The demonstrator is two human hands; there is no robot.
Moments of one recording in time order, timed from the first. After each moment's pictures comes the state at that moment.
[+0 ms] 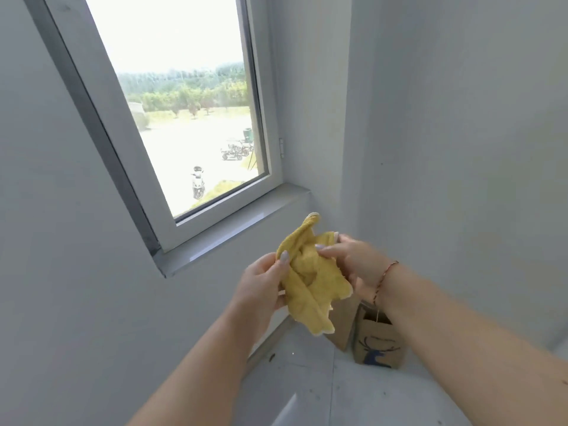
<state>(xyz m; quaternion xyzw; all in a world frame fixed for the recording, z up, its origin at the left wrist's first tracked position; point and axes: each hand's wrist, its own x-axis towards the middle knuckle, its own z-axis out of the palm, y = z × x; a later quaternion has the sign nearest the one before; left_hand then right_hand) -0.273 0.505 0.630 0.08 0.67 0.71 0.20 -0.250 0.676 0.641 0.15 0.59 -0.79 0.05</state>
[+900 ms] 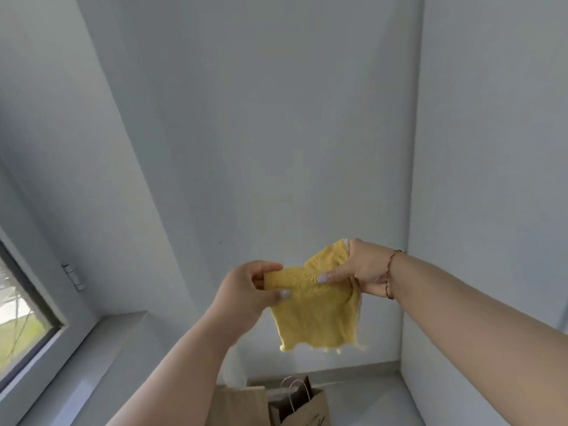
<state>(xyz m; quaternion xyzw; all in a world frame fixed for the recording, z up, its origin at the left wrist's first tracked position) -0.423 0.757 0.695 0.49 0.70 0.44 0.26 -0.246 0.899 0.691 0.35 0.63 -0.67 -0.19</state>
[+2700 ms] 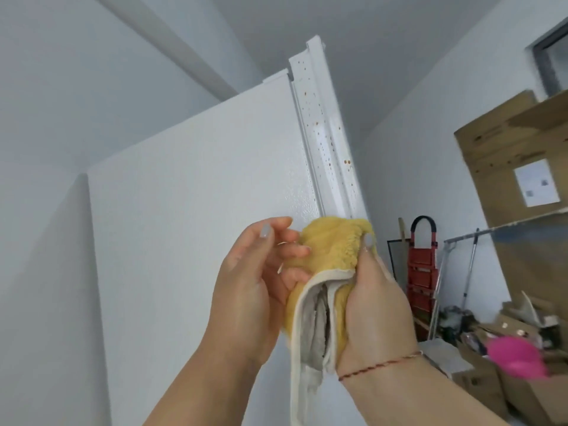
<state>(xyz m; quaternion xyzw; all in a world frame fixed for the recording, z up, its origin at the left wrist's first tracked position) -0.154 1.041 0.941 0.59 -0.15 0.45 0.65 -0.086 0.958 0.916 0.39 0.25 -0.07 -0.88</state>
